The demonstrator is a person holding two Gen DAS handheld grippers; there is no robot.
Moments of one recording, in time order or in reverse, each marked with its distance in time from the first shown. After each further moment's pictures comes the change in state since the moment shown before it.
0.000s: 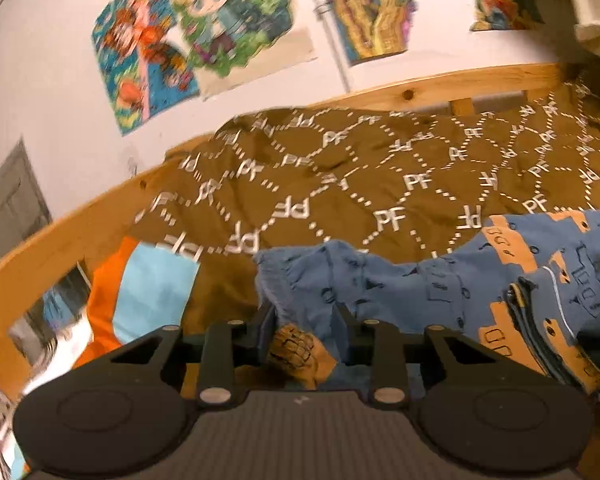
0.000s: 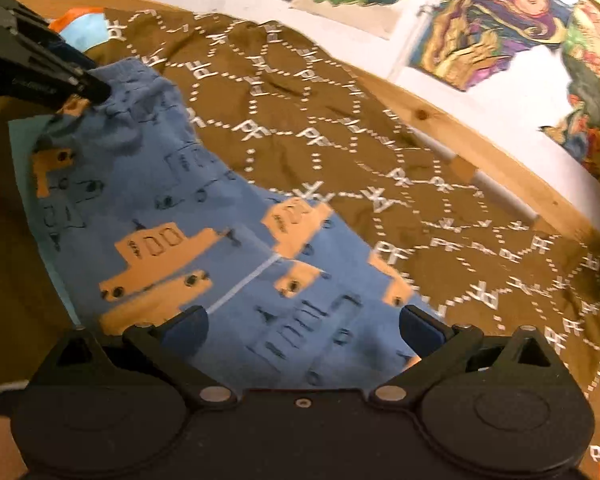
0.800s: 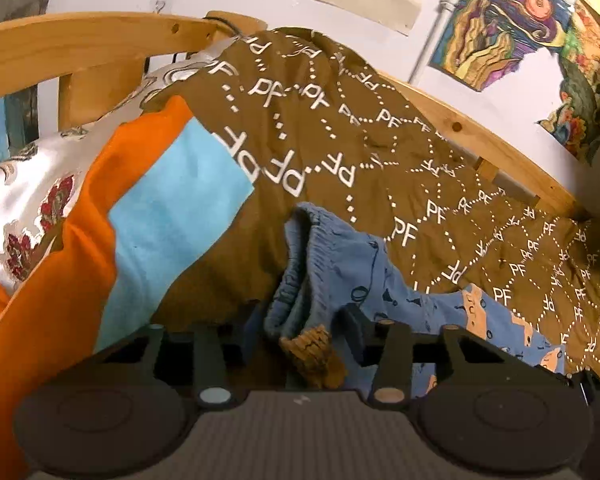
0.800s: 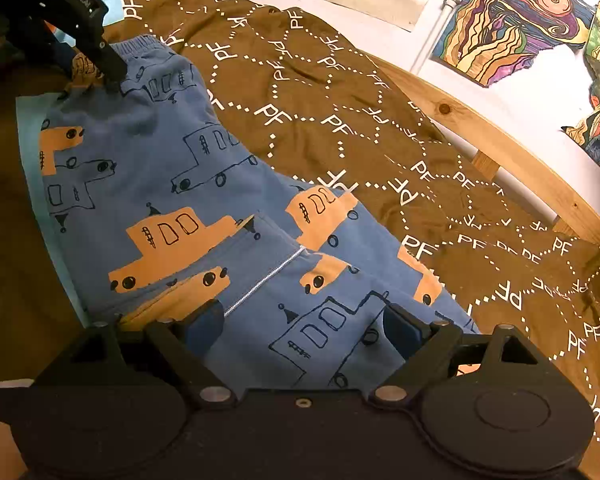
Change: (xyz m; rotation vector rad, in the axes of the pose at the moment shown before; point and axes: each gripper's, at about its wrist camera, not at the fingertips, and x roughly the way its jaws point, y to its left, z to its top) left arm 0.047 0.098 -0.011 -0.549 0.208 -0.319; right arm 0.014 0.009 -0.003 -0.029 0.014 0.020
